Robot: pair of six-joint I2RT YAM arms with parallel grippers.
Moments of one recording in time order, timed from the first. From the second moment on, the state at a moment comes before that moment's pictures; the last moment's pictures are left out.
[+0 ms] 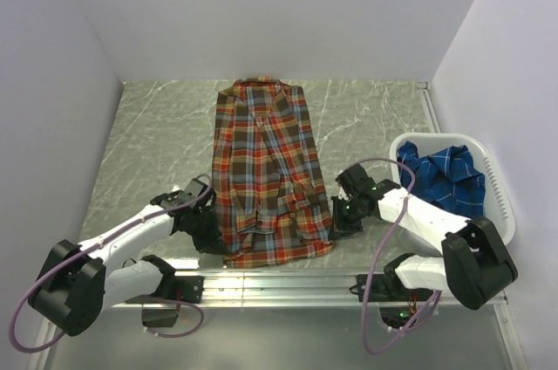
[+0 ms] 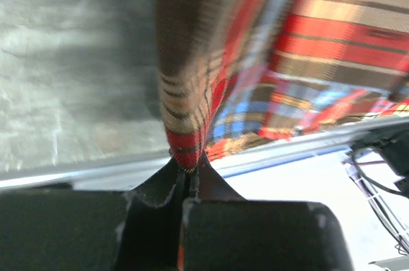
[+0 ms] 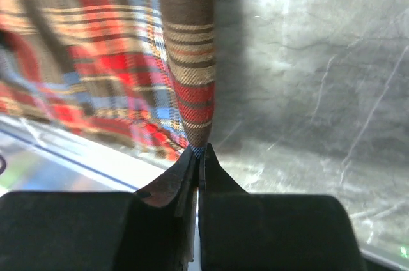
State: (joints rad) left arm -0.52 1.09 0.47 -0.70 0.33 -0.96; right arm 0.51 1.24 0.59 -0.63 -0.31 0.56
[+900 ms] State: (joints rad) left arm -0.13 1.65 1.20 -0.49 0.34 -0.88; right arm 0.36 1.76 1.40 -0.60 -0.28 0.50
